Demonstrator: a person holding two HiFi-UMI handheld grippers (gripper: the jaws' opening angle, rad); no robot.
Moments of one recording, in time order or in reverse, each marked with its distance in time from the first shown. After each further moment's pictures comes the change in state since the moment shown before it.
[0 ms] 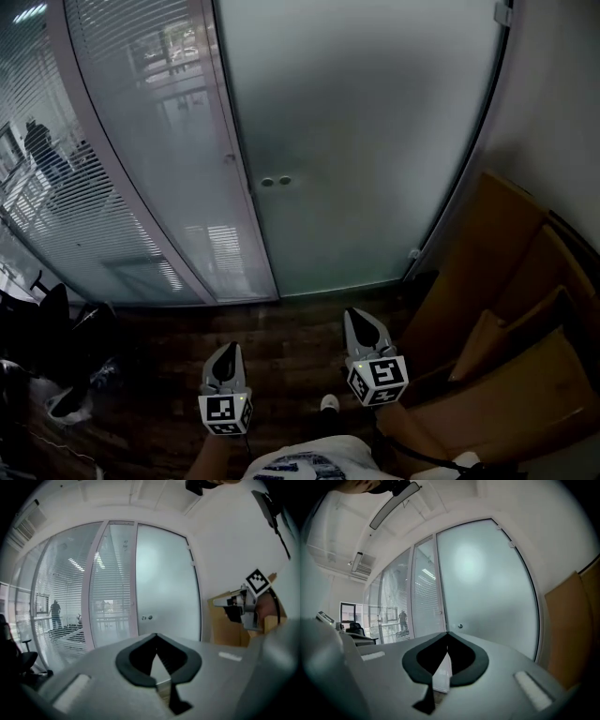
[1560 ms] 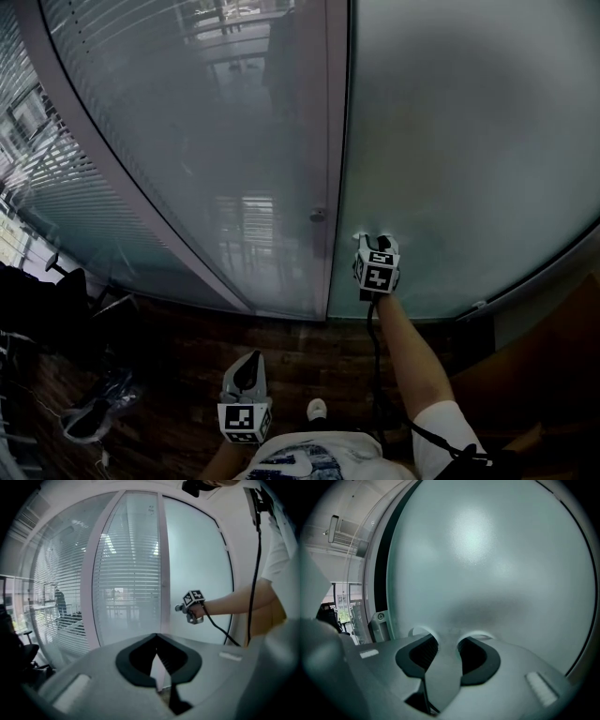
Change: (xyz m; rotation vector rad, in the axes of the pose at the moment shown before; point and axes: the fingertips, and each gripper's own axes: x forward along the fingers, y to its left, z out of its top) left arm 0.212 0.188 -0.029 -0.091 0.141 0.113; right arm 0.568 -0.072 -0.082 -0.081 0.268 -0.129
